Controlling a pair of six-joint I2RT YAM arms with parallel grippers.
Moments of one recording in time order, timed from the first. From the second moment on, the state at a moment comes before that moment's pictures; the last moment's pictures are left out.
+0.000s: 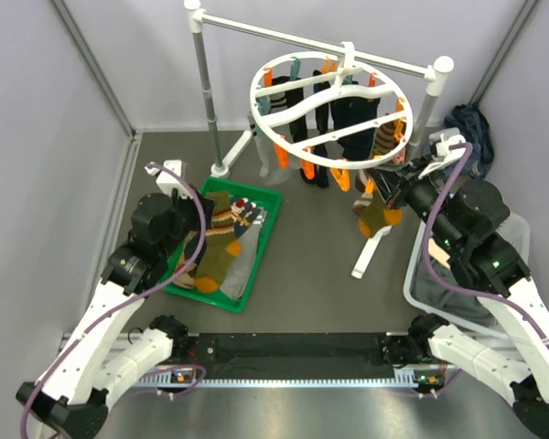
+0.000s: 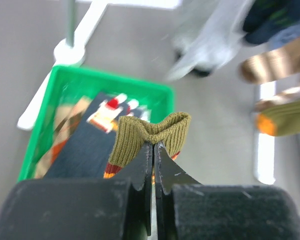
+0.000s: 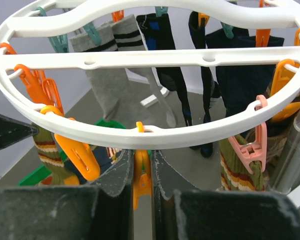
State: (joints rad) left arm -0.42 0.80 0.92 -0.42 -0.11 -0.36; right arm 0.55 0.78 1.13 -0.29 0.03 0.21
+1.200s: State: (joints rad) left arm -1.09 1.16 1.08 0.21 -0.20 -0.15; right arm 0.55 0.78 1.10 -0.18 -0.12 0.31
